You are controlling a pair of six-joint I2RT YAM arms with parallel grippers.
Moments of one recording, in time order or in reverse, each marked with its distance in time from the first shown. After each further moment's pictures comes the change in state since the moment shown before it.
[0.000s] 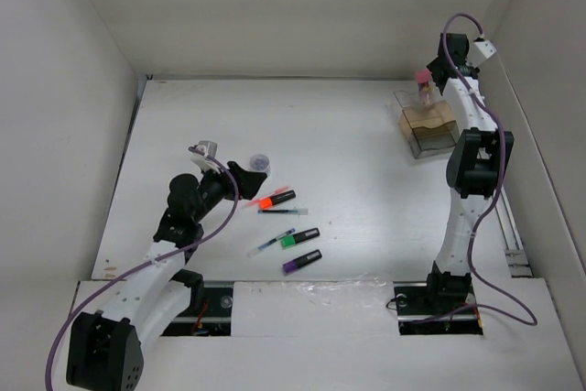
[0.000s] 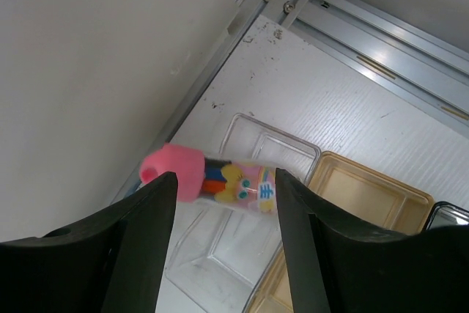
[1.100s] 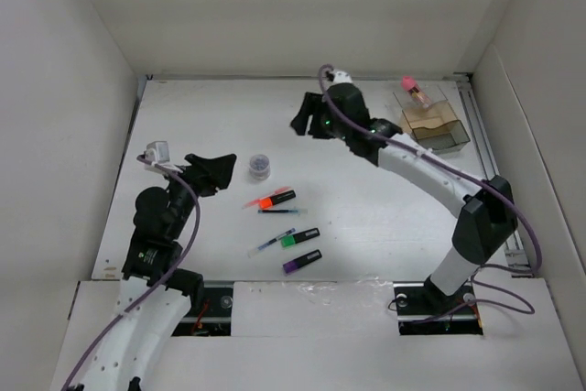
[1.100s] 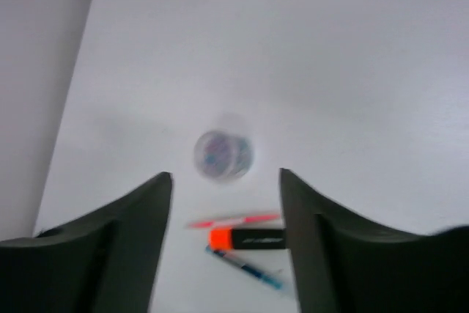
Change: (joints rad) left arm 0.000 -0.353 0.208 -0.415 -0.291 -0.182; right arm 0.721 -0.584 -0.637 0.187 -0.412 -0.136
